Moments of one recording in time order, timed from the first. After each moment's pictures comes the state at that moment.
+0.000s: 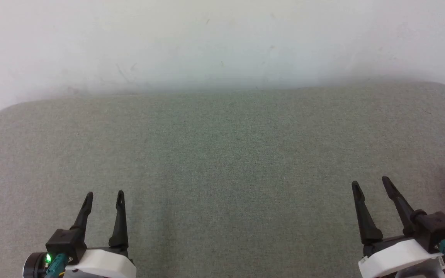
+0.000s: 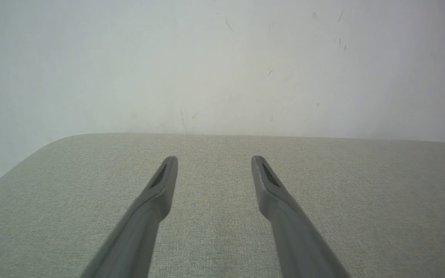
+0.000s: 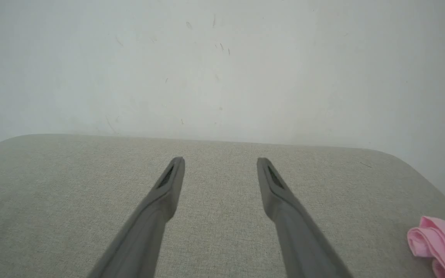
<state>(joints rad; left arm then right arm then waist) 0.04 0.10 0.04 0.13 -0.14 -0.04 -0.26 0.10 -0.08 0.00 -0.04 0.12 0.13 -0.14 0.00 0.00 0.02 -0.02</state>
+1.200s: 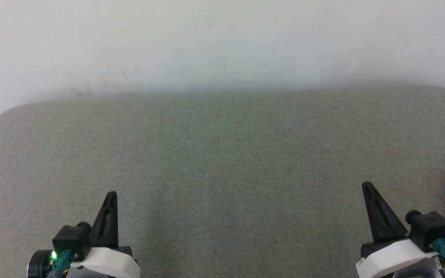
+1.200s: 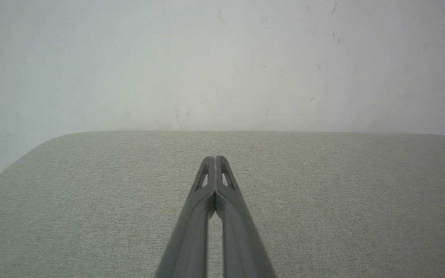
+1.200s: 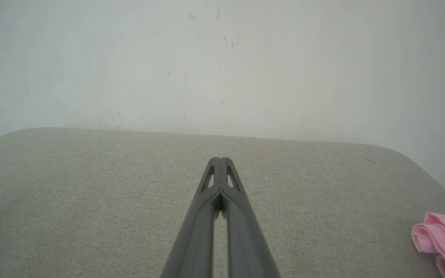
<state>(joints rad) 0.04 0.10 0.03 0.12 -0.12 -0.06 -0.21 0.10 -0.07 0.01 -0.03 0.10 0.13 -0.11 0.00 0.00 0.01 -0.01</state>
